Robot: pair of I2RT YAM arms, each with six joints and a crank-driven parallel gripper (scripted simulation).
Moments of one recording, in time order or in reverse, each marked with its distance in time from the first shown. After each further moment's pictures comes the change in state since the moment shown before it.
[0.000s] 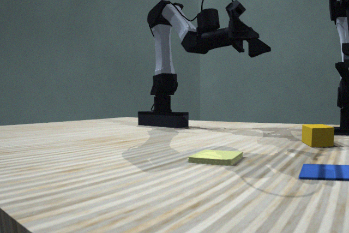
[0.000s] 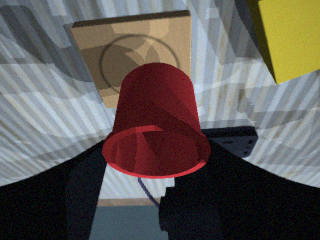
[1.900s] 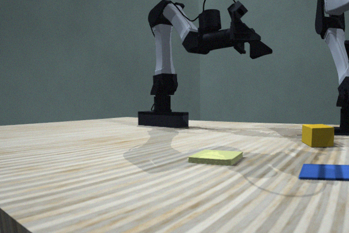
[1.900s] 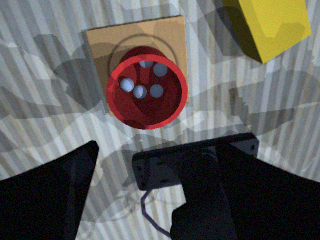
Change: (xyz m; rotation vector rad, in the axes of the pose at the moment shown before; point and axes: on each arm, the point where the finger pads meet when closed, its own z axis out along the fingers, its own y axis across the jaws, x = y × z) left arm 0.029 0.017 -0.024 0.120 -0.364 0.008; right arm 0.007 0.002 0.004 -0.002 0.019 0.006
